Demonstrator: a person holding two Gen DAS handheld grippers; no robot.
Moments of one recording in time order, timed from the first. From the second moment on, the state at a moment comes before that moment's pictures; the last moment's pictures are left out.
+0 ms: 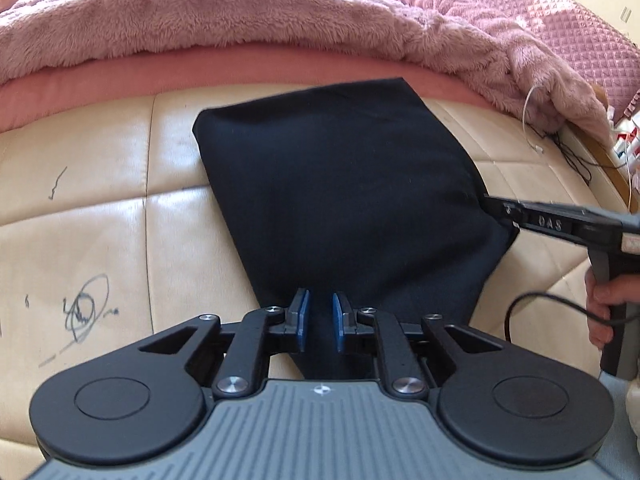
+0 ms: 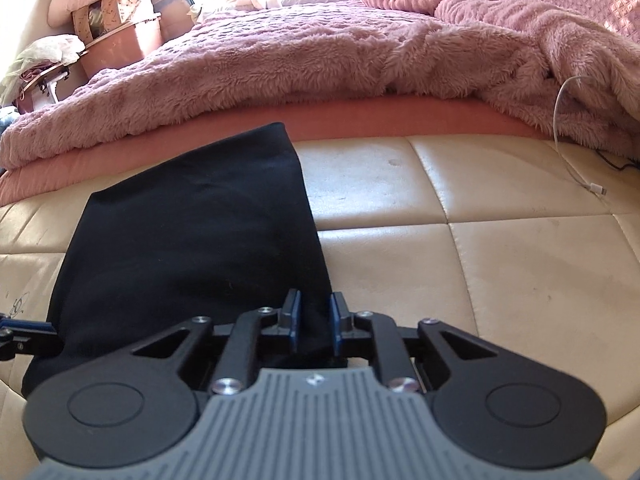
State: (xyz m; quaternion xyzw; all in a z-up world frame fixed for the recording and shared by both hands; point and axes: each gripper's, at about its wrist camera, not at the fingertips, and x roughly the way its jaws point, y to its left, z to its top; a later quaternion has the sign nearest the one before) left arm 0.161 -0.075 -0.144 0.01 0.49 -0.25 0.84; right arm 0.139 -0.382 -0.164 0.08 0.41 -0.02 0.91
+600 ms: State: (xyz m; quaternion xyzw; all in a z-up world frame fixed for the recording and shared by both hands) left arm 0.145 -0.038 -0.119 -0.03 0.49 -0.23 0.84; right arm 0.146 -0.400 -0.139 0.11 0.41 0.02 0.90
